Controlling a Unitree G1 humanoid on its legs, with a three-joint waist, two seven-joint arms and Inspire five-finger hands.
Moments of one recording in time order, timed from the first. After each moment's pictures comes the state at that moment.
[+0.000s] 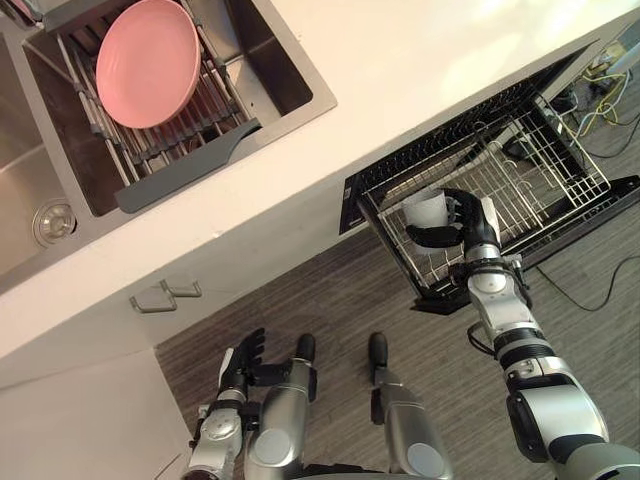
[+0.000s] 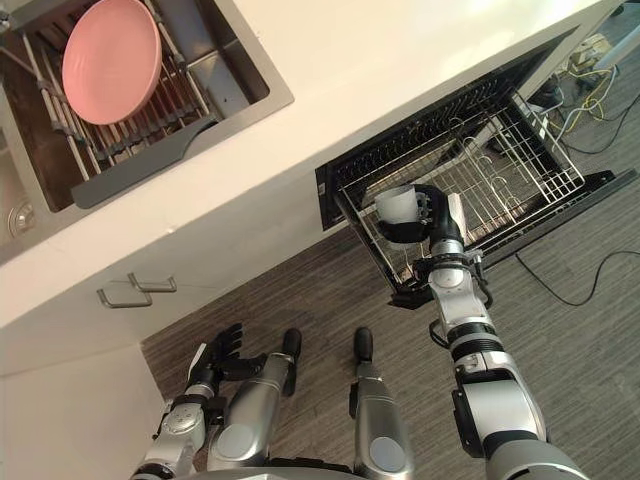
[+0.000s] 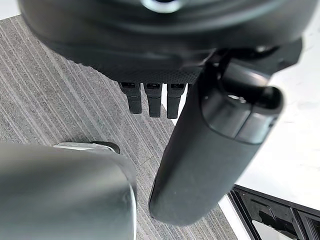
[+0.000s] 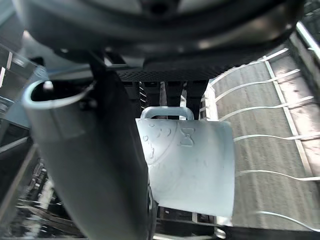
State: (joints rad) left arm 0.01 0.14 -0.08 0.75 -0.13 -0.21 0.09; right arm -0.61 -0.40 0.06 0.79 -0.04 -0.07 -0.20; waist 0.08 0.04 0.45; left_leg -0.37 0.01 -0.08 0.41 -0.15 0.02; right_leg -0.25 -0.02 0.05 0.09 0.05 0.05
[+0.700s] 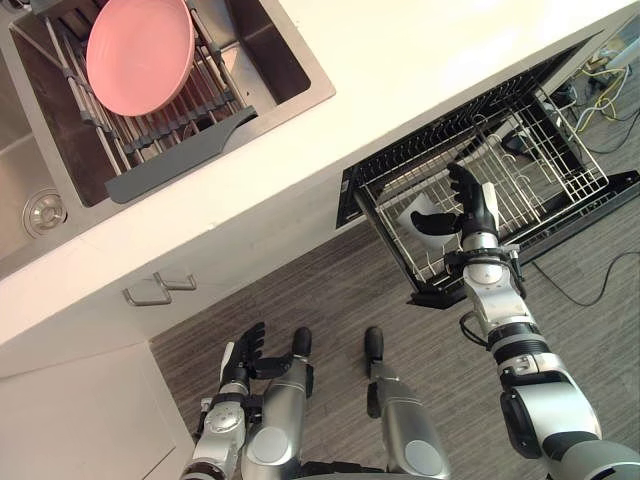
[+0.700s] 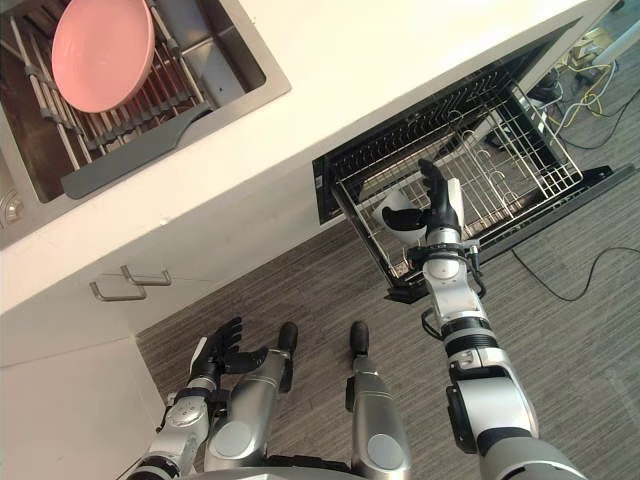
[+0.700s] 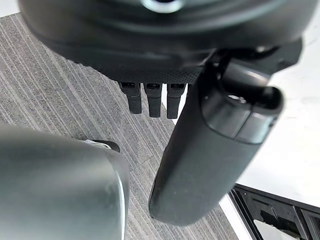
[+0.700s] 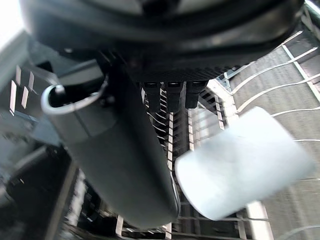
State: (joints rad) left arm 0.00 0.13 -0.10 0.76 -0.13 -0.20 0.13; right arm -0.58 -0.35 0.00 0.61 -0.04 -0.07 -0.25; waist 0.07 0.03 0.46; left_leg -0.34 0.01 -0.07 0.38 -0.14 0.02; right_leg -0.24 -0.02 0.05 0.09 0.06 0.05
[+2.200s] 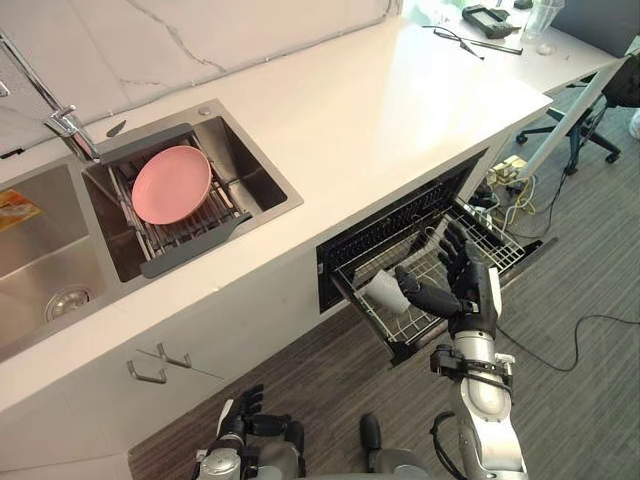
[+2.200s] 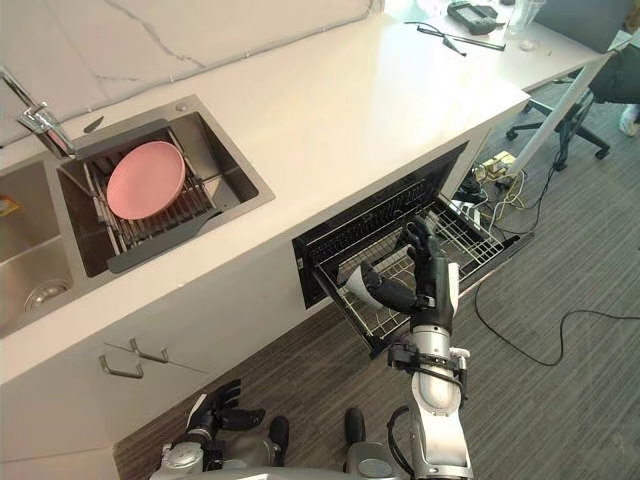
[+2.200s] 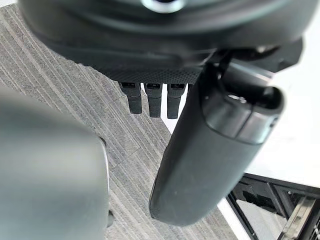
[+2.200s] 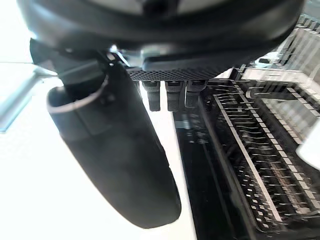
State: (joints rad) left arm 0.06 0.11 -0.07 0.98 -0.07 -0.16 0.08; right arm 0.20 -0.02 -0.03 -0.18 0.04 -0.17 -0.17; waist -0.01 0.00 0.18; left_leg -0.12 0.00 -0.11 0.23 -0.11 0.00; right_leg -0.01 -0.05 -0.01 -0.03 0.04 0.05
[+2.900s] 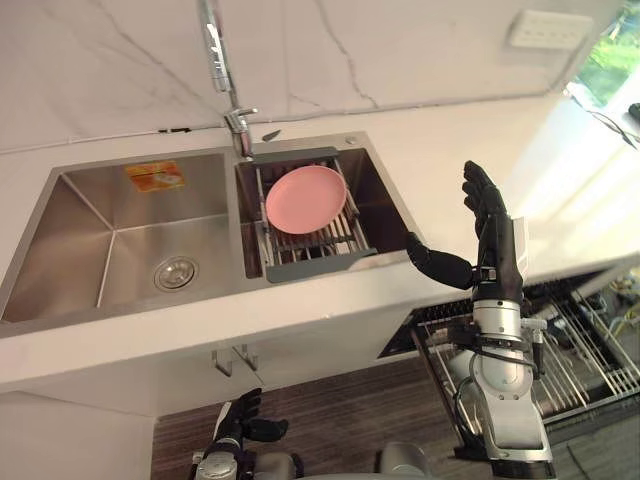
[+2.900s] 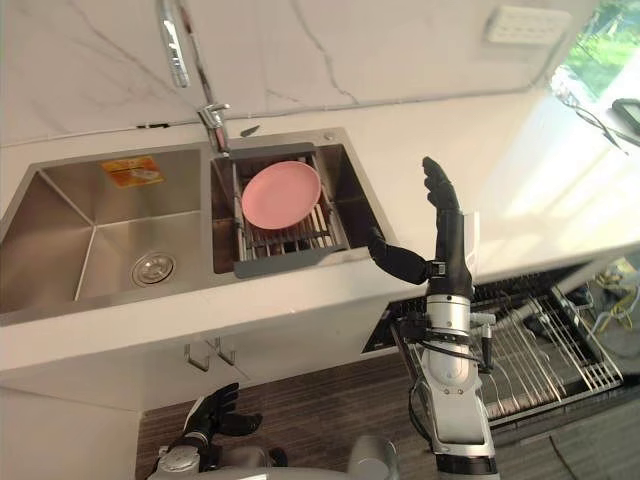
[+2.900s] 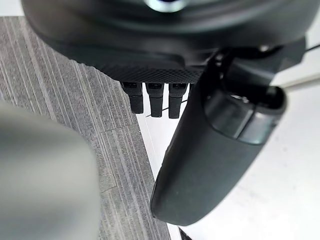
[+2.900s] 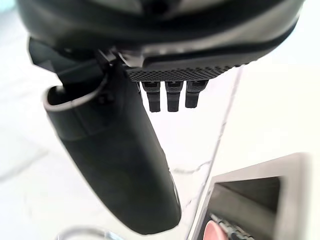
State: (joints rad) left arm 0.06 0.13 -0.12 0.99 -0.06 -0.16 0.08; right arm 0.04 -0.18 -0.05 -0.26 -0.24 -0.20 -0.20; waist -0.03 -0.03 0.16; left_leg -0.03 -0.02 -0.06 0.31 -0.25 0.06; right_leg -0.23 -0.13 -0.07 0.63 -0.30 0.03
